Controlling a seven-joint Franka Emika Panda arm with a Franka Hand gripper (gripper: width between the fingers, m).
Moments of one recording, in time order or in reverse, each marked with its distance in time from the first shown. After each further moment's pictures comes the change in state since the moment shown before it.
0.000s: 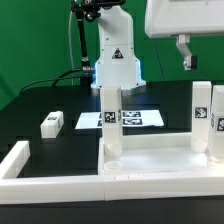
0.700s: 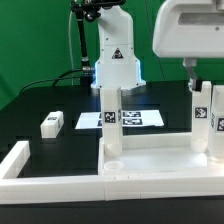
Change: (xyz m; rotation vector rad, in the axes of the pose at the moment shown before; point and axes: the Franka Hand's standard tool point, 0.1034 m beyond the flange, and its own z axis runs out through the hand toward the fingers) arm -0.007 -0.008 0.042 -0.042 -0.121 0.037
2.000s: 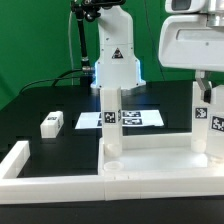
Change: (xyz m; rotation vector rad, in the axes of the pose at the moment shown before) arm -0.005 0.003 0.015 0.000 0.031 0.771
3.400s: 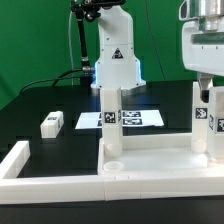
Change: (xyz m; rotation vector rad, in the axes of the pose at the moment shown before) arm -0.006 0.003 0.006 0.063 -0.039 0.442
